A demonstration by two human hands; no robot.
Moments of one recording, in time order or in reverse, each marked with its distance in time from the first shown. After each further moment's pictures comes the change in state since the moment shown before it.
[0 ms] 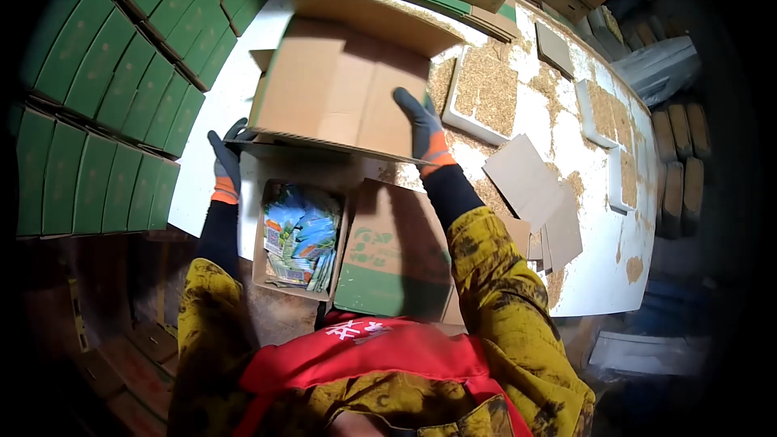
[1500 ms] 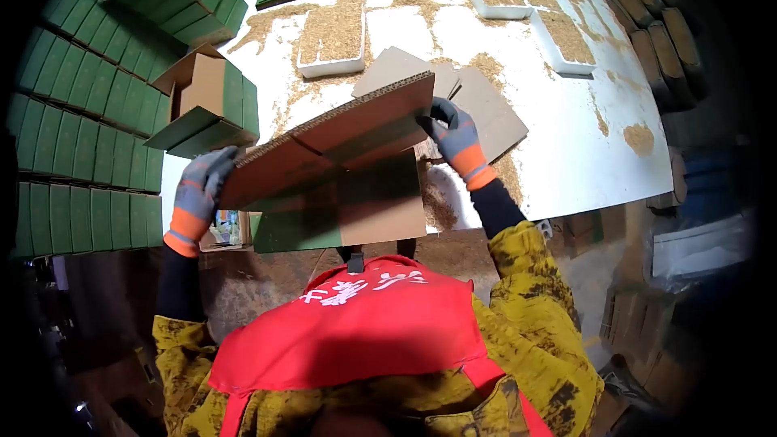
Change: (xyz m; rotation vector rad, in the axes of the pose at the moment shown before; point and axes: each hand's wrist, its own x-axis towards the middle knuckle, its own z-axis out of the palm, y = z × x) left_hand -0.291 0.133 0.324 1.240 -0.510 0.780; right_hand -0.316 -0.154 -0.309 -0.671 0.200 -0.522
